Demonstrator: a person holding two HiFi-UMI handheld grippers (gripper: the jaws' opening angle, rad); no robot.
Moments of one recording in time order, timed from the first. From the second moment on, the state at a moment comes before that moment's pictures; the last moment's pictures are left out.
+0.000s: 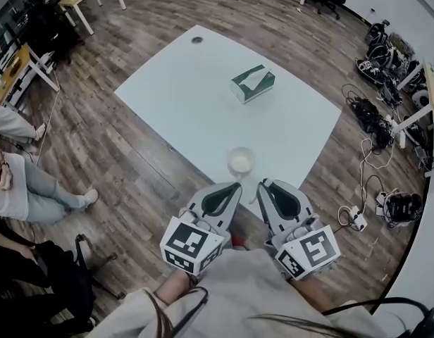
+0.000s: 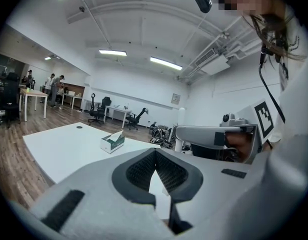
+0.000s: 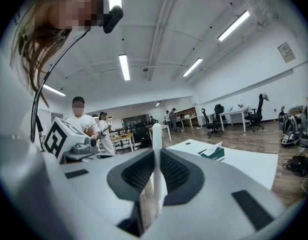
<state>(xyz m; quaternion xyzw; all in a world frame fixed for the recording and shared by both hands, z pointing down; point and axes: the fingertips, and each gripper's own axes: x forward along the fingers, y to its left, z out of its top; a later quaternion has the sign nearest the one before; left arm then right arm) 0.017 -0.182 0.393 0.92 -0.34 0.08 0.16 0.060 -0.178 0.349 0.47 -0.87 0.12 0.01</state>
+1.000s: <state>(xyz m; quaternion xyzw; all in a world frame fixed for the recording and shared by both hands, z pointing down) 0.020 -0.238 0.415 0.93 -0.32 0.10 0.18 0.065 -0.276 0.385 0.51 -0.86 0.10 -0.01</state>
